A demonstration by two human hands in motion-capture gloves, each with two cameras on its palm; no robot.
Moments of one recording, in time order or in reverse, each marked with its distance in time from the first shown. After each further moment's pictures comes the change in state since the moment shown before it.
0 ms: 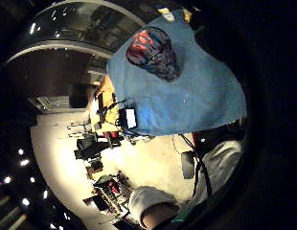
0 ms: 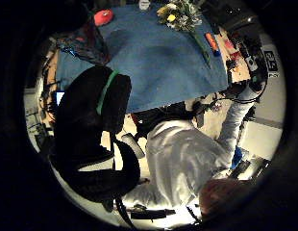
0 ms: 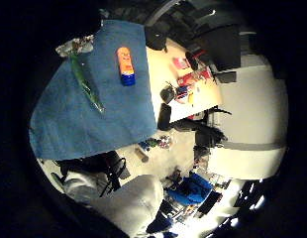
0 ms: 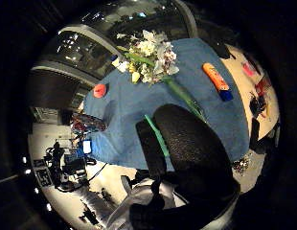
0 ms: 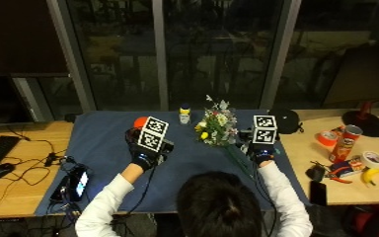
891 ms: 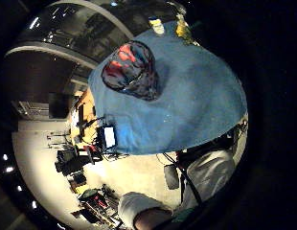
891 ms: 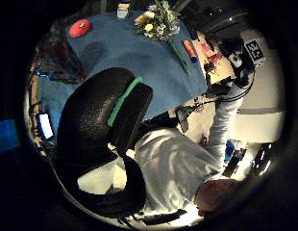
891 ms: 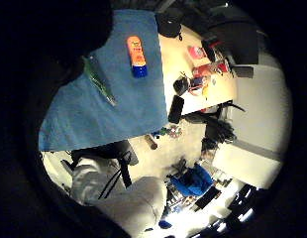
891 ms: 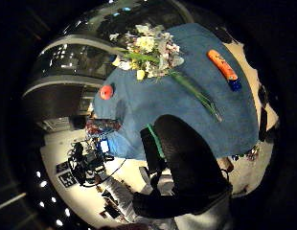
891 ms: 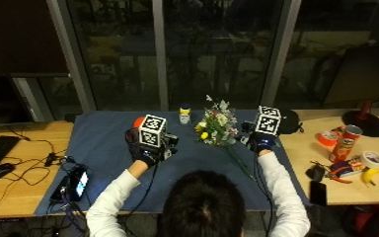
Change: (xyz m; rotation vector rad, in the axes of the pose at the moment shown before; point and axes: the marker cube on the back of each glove) left arm 0.021 -0.045 0.012 0.138 0.259 0.083; right arm 0.000 -0.029 -0.016 -0.167 -0.155 0.055
